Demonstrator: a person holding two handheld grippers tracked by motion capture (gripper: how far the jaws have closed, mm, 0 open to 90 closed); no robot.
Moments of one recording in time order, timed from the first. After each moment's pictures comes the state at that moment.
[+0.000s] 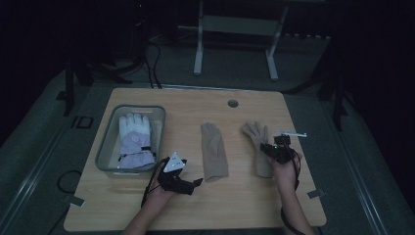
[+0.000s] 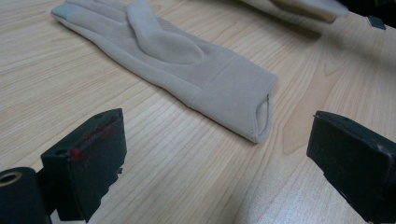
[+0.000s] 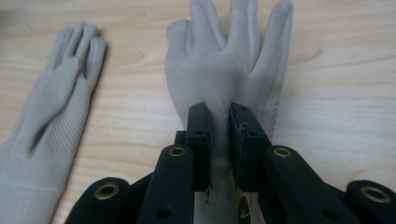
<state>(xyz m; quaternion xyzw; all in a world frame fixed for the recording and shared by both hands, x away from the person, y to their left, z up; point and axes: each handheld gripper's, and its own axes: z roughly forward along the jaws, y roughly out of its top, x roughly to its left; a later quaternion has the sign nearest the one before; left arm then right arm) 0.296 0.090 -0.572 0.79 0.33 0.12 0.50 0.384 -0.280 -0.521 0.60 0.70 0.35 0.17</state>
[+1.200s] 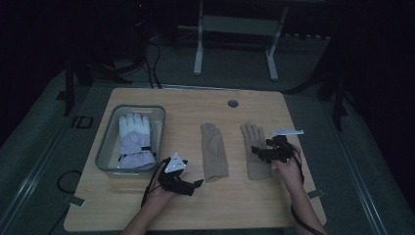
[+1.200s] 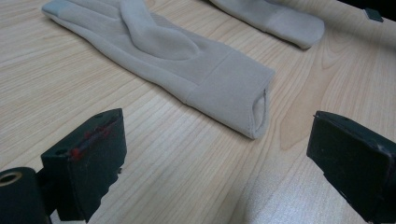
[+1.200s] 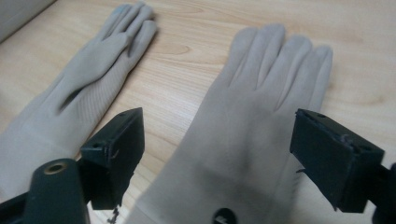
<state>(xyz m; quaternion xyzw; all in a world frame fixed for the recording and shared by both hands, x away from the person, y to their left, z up) 0.296 0.089 -0.573 0.80 0.32 0.12 0.49 0.397 -0.290 -0.522 0.45 0.79 0.39 0.15</state>
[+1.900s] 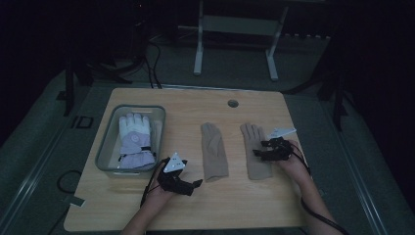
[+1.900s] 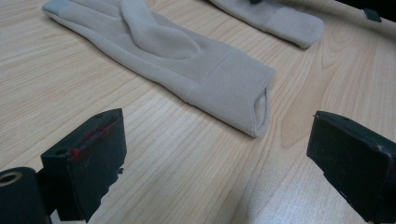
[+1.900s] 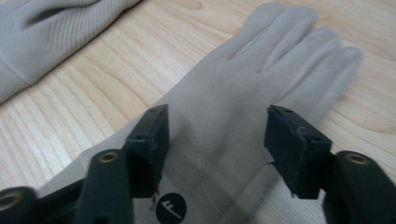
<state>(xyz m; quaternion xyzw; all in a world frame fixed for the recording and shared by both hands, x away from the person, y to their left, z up) 0.297 0.092 -0.575 0.80 0.32 0.11 0.49 0.421 -0.300 -0.547 0.33 0.87 0.33 0.15</state>
